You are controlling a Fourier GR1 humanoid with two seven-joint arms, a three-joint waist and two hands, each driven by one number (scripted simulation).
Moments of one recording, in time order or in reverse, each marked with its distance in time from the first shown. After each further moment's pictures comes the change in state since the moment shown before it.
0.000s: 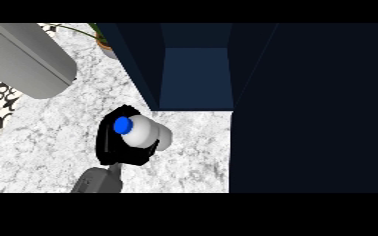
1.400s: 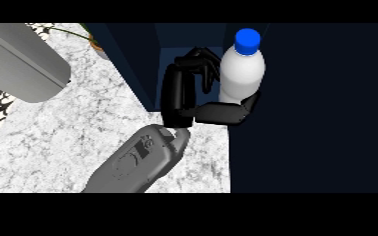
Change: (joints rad) left arm -0.522 -0.084 -0.324 -0.200 -0.109 0.776 0.451; right arm -0.125 -0.019 -0.076 0.017 -0.040 0.011 0.074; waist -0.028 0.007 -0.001
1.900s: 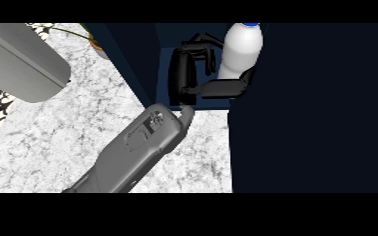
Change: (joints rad) left arm -0.132 -0.001 0.034 0.228 0.041 0.004 -0.031; right arm -0.015 -0.010 -0.057 0.007 -0.026 0.018 0.018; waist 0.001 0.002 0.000
